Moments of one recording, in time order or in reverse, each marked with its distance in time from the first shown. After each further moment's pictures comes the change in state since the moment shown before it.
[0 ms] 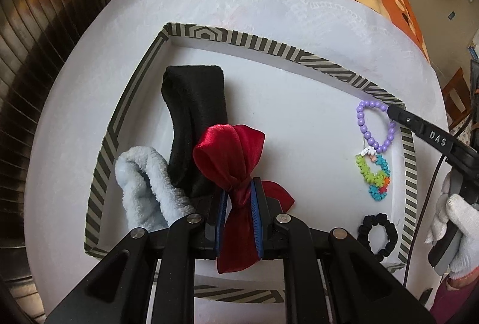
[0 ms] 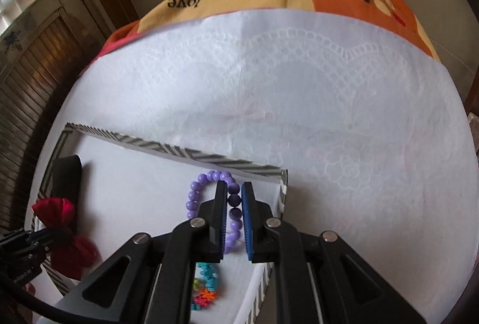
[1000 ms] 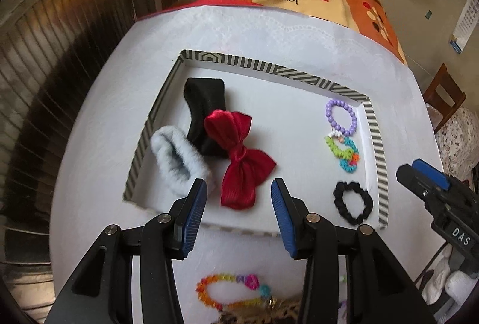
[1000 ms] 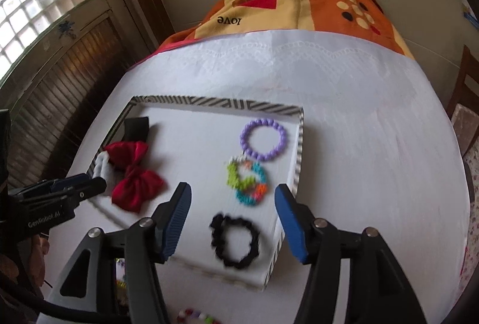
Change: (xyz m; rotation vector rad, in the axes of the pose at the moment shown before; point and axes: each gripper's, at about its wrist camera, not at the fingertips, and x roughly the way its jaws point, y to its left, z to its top) left arm -0.077 -0.006 -0.043 0.044 -0.114 0.016; right arm -0.128 0.047 -0.093 -0.003 -0.085 0.062
